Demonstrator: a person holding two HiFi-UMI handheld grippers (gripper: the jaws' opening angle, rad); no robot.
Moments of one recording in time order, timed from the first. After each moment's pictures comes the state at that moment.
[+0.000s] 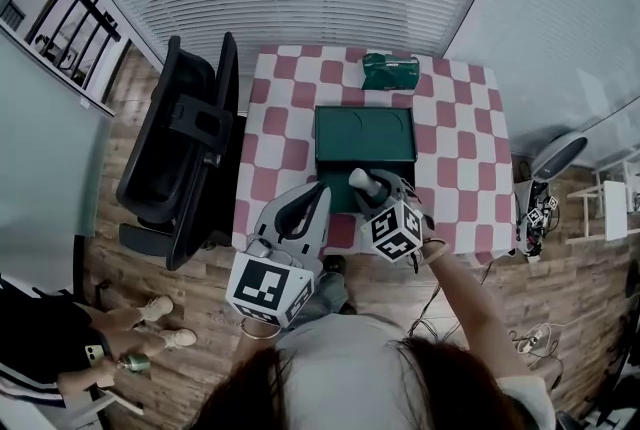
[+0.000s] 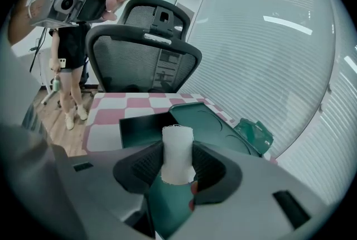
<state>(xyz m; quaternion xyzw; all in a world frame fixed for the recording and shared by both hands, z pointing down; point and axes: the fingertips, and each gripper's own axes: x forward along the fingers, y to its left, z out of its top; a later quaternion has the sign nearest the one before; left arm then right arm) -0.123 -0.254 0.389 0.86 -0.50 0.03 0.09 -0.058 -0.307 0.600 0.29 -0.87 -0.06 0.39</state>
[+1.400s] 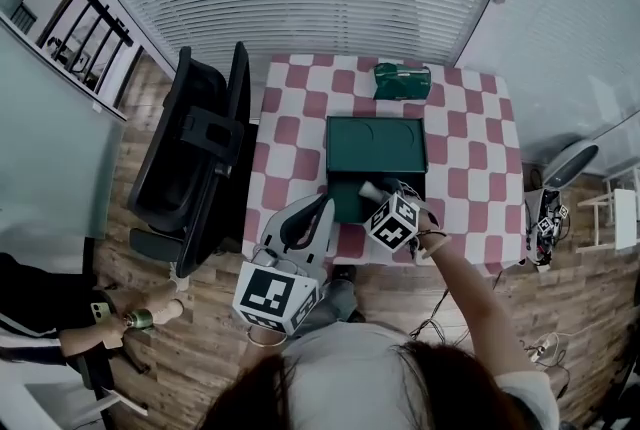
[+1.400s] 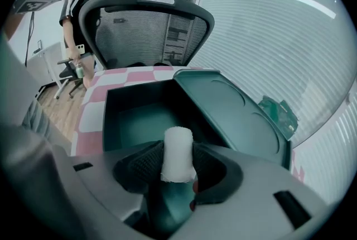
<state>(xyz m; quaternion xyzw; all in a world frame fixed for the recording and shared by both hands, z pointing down) -0.131 -0.257 0.399 0.85 -0.51 0.04 0.10 -0.059 -0.319 0.667 0.22 -0.84 0.00 0.49</state>
